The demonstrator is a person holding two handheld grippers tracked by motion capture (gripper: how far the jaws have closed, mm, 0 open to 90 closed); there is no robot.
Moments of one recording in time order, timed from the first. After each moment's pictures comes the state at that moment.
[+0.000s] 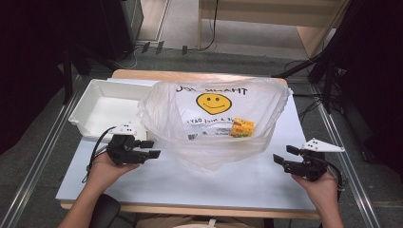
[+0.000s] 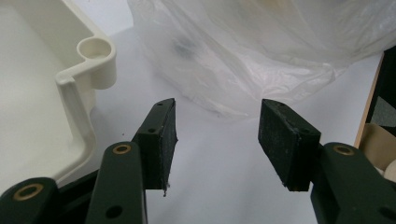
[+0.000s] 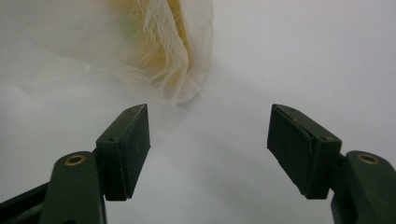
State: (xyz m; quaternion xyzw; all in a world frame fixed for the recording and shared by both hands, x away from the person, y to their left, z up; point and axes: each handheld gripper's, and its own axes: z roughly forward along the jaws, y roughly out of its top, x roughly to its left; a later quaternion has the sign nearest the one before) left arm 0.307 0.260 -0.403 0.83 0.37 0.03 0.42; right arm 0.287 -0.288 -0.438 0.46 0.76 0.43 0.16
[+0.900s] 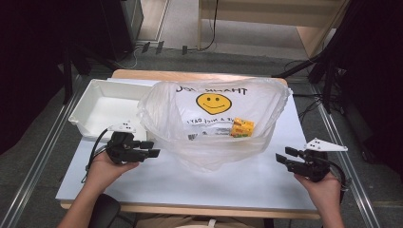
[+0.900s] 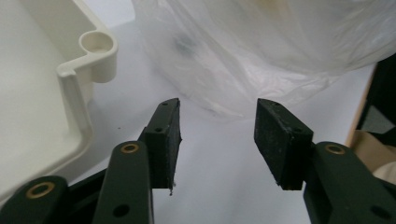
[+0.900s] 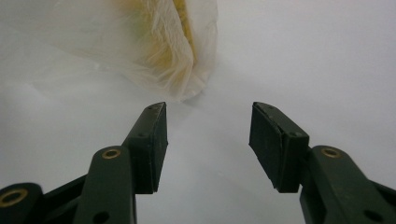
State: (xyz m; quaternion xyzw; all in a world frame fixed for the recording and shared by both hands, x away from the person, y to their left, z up) left arm 0.309 0.262 -0.396 0.83 0.39 0.00 0.41; right arm 0.284 -0.291 -0.431 0.46 0.77 0.43 0.14
